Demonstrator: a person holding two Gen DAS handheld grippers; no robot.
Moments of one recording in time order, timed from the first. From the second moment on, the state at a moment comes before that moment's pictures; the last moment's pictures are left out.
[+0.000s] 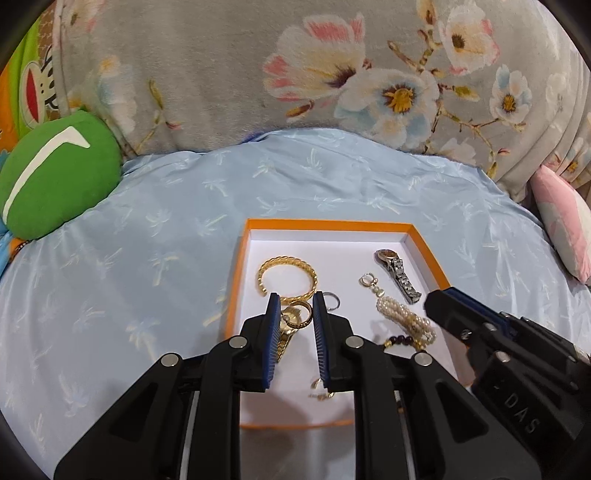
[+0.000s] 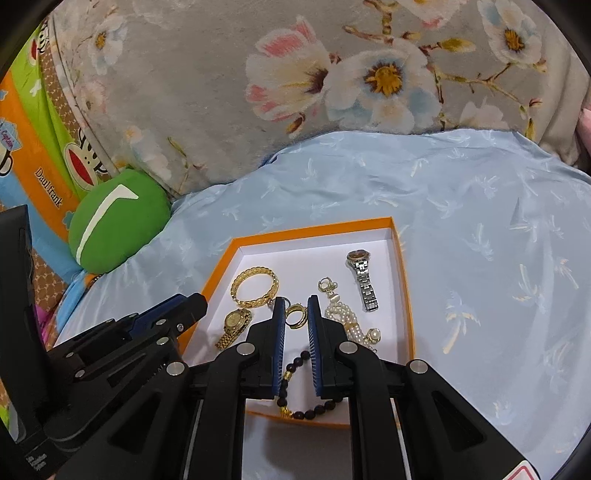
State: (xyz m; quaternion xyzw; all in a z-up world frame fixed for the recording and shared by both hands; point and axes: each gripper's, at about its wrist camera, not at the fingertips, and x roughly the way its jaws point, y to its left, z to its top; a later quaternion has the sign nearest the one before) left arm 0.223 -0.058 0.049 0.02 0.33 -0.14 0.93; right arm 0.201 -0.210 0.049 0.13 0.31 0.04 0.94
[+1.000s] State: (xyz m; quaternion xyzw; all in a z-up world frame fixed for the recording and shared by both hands) left arm 0.259 -0.069 0.020 0.03 0.34 -0.13 0.93; right arm 0.239 -0.215 0.022 0.13 0.32 0.04 0.94
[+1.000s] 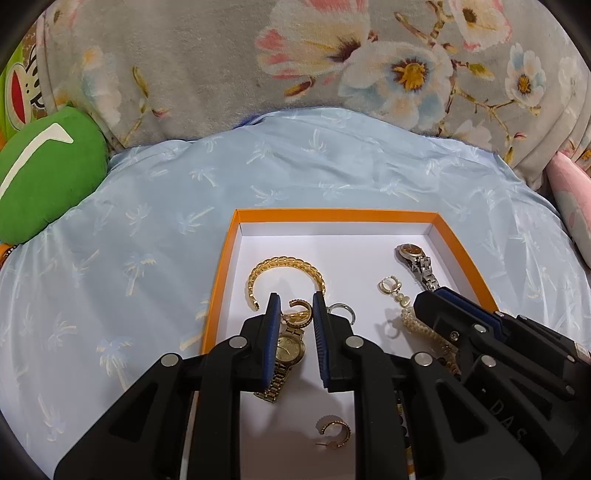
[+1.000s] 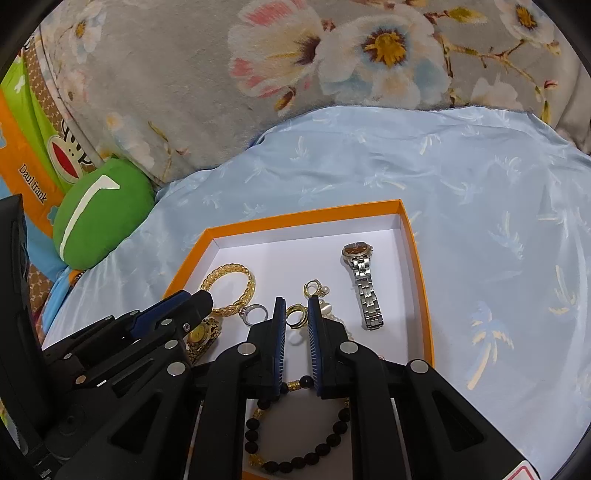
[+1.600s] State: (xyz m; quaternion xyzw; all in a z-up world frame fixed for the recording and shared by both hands) left arm 0.260 -0.072 0.016 0.03 0.35 -0.13 0.93; right arm 0.240 -0.216 0.020 0.13 0.32 0.05 0.94
